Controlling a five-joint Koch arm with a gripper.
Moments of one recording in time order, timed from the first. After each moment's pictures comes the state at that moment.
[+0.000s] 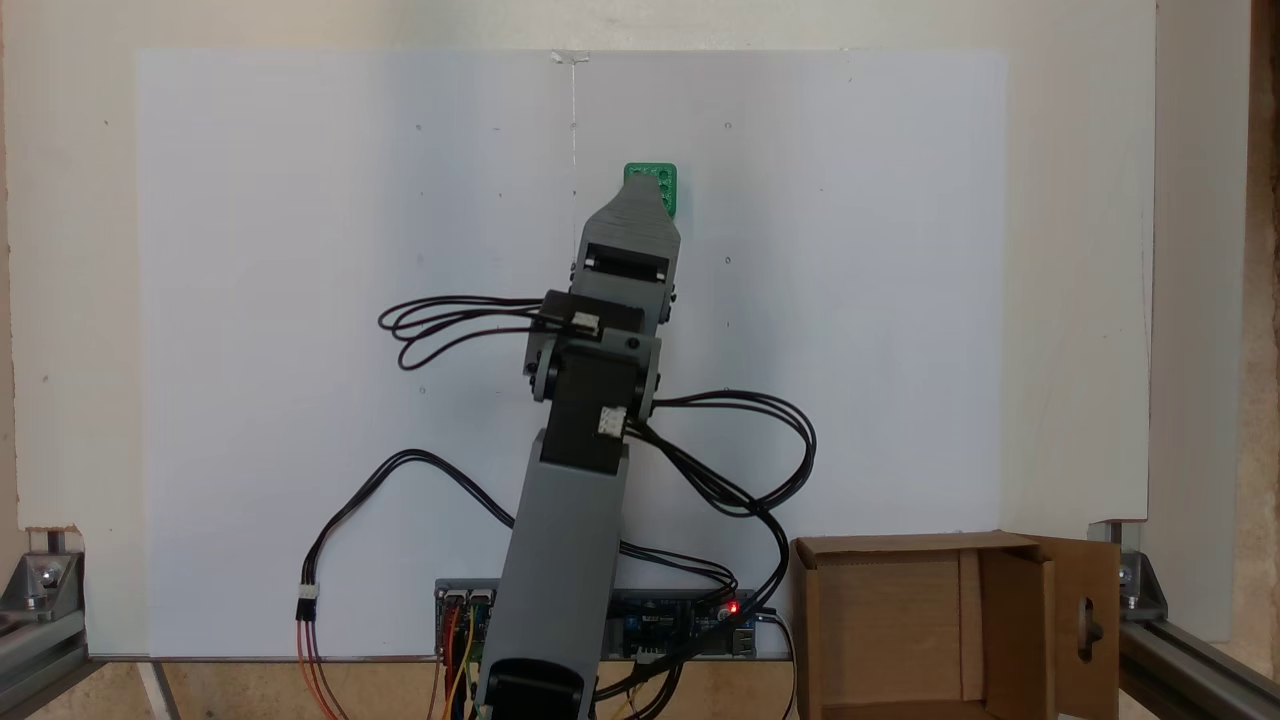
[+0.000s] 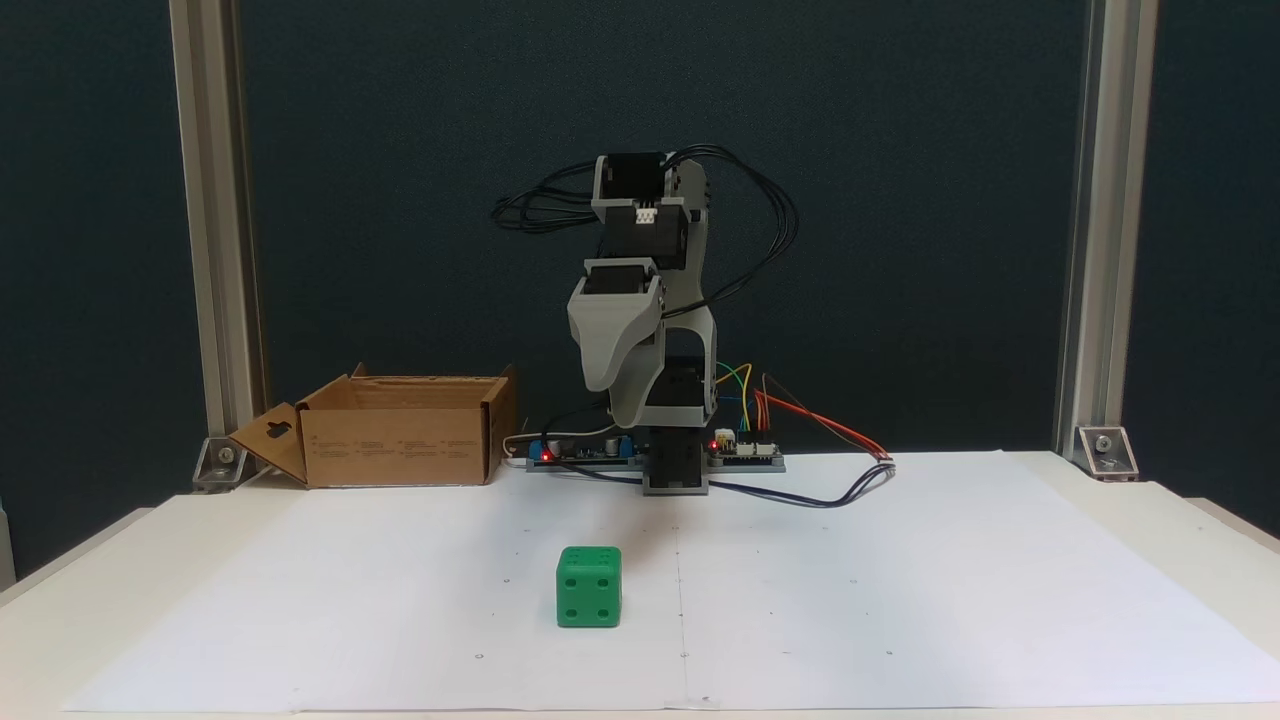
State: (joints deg) arm 11.1 103.9 100.0 42.4 -0.9
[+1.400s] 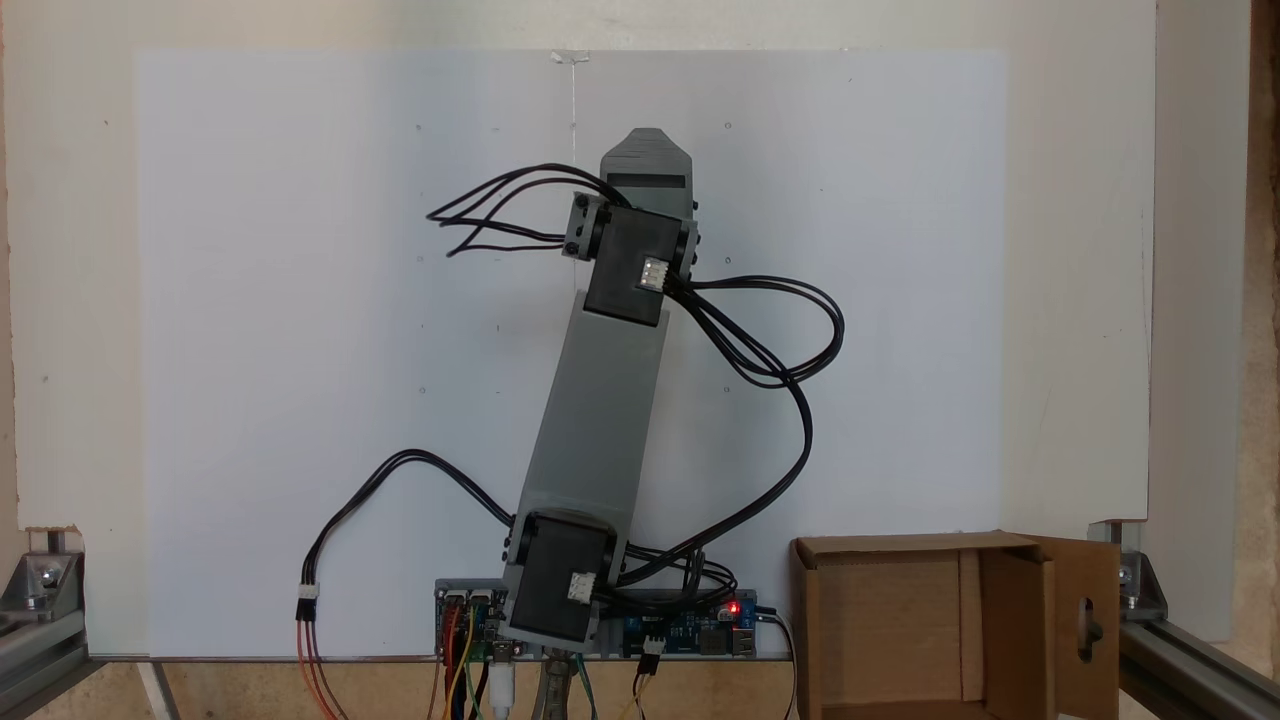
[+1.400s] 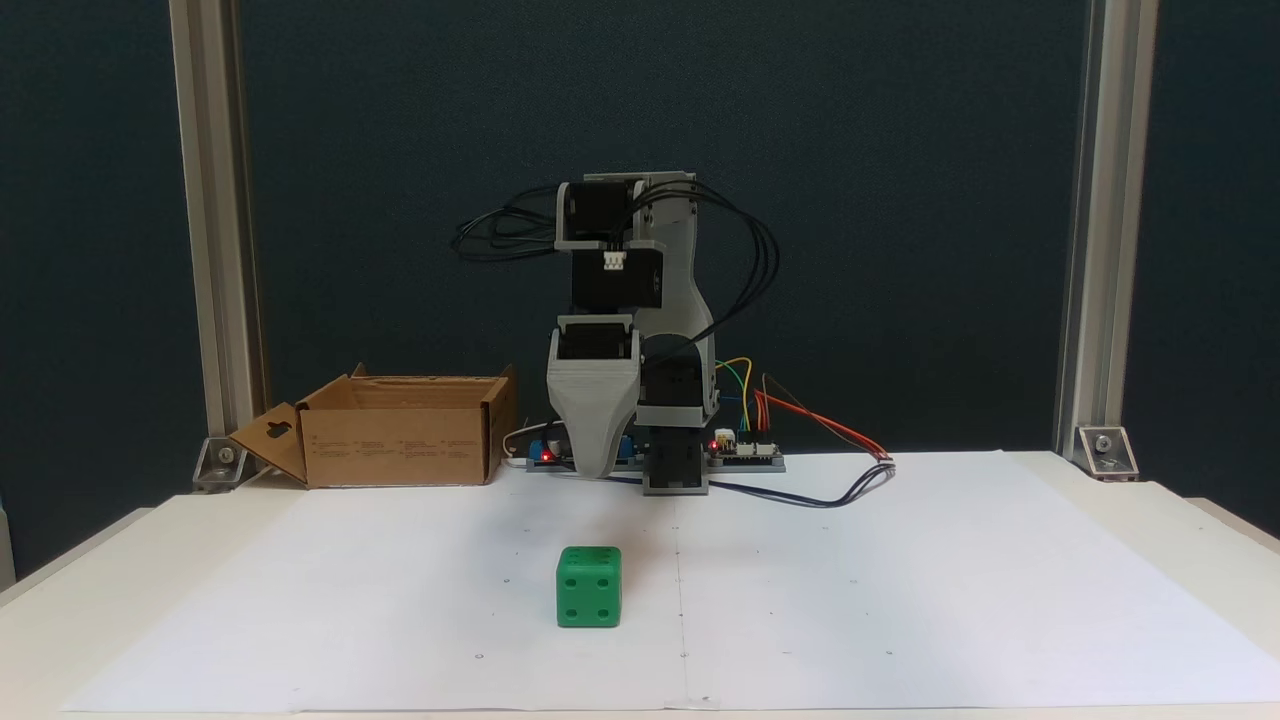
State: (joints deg) arm 13.1 80.9 82.8 51.3 -13.7
